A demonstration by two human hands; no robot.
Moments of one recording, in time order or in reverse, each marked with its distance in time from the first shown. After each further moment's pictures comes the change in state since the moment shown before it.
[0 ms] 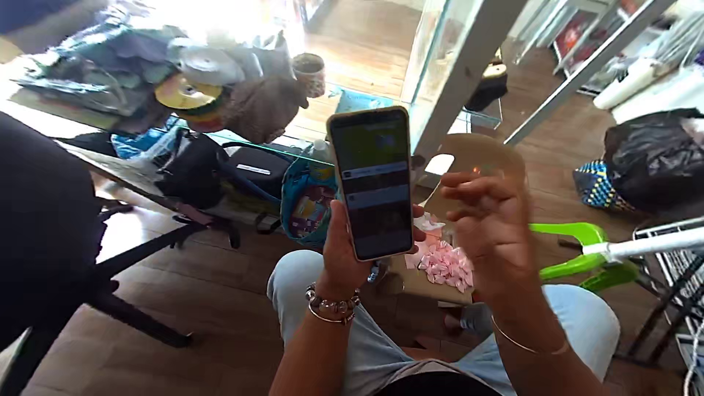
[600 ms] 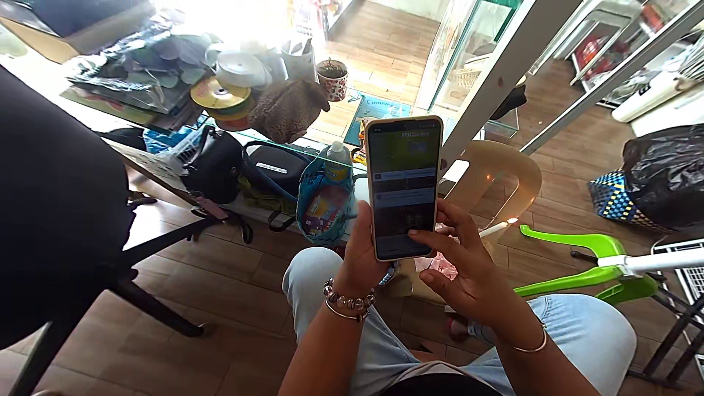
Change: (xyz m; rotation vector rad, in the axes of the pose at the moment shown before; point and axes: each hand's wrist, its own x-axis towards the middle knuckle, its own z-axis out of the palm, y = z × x) left_hand -0.006 -0.002 -0.003 -0.047 0.009 0.055; right_hand -0.022 0.042 0.012 -0.380 -0.254 -0.160
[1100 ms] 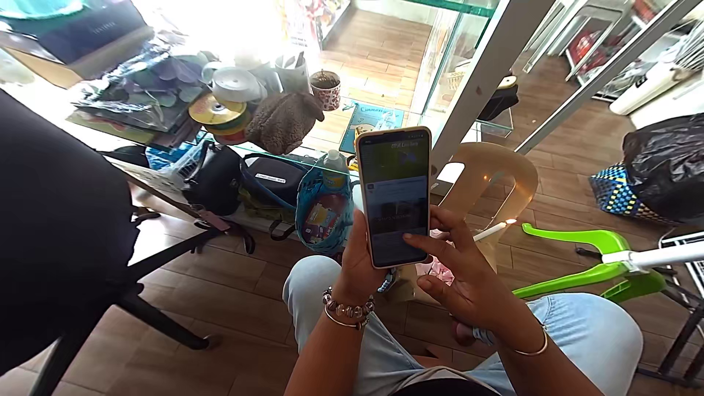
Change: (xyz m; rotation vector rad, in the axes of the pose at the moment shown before) left_hand 0.002 -0.001 0.002 -0.003 -0.002 0.013; right_hand 0.000 0.000 -0.004 0.019 -0.012 0.021
